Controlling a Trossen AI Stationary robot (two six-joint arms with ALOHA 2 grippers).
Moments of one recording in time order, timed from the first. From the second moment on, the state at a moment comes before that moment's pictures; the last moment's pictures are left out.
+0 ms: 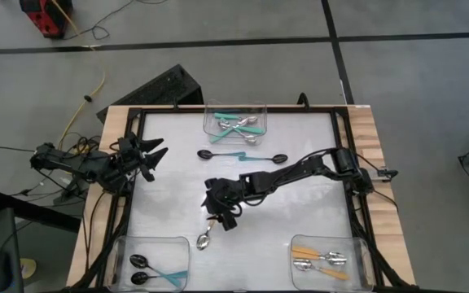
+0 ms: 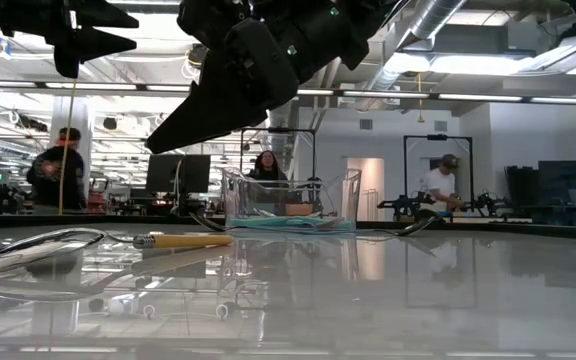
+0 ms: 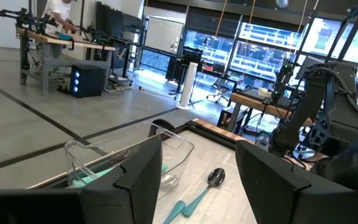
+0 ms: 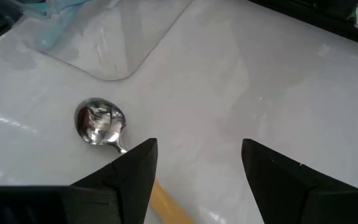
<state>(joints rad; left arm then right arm) -0.27 0.25 0.35 -0.06 -0.82 -0.23 0.15 2.13 1.55 -0.05 -0.14 -0.27</state>
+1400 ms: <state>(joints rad) -0.27 0.25 0.35 -0.06 -0.82 -0.23 0.14 2.18 1.54 -0.08 -0.27 -0.47</state>
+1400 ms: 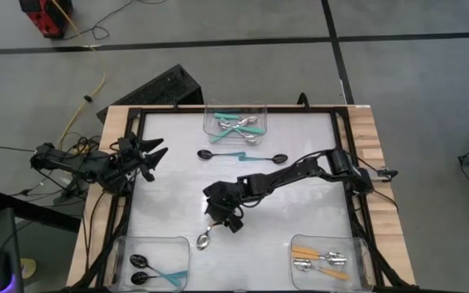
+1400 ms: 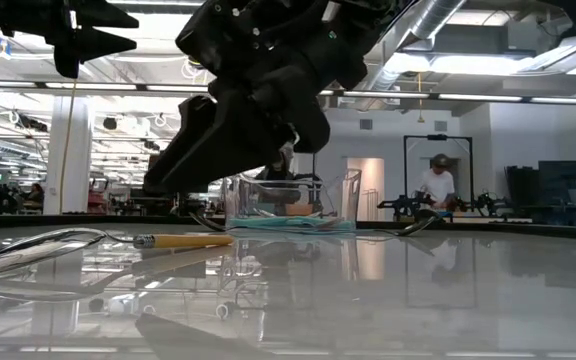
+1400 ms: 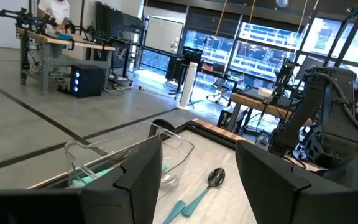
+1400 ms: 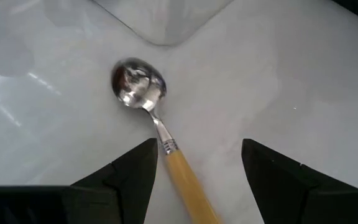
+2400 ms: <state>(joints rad) -0.28 0.25 0.35 -0.06 -0.84 -0.23 0.11 2.26 1.56 0.02 -0.43 -0.51</state>
